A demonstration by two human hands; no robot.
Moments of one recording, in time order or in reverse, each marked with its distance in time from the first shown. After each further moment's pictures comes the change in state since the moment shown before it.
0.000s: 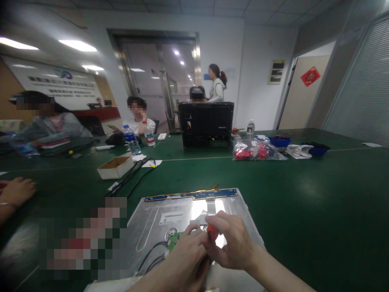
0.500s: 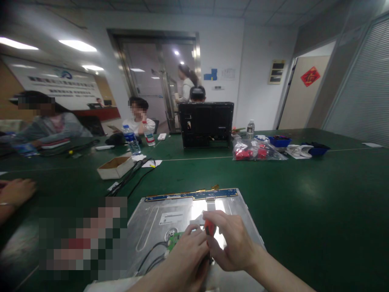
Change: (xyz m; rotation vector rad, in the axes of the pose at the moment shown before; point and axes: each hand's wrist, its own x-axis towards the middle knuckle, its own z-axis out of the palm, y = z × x) left_hand 0.001 0.002 -0.004 0.026 -0.029 0.001; right_hand 0.003 -0.002 -0.006 0.076 -0.064 -0.001
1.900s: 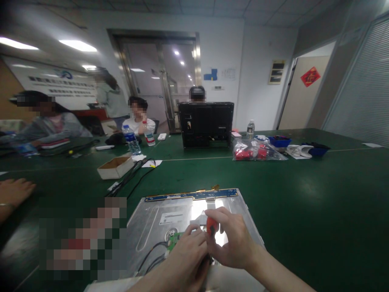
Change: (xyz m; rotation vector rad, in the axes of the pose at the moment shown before) left_hand 0.000 0.001 -0.001 -0.016 -0.030 -0.011; right_hand -0.001 0.001 0.006 -0.059 0.075 0.068
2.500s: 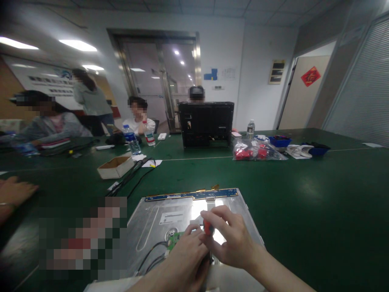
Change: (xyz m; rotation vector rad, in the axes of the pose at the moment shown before) left_hand -0.001 -0.002 0.004 -0.012 0.053 0.009; right_hand 0.000 0.002 -0.001 -0.045 -0.018 -0.028
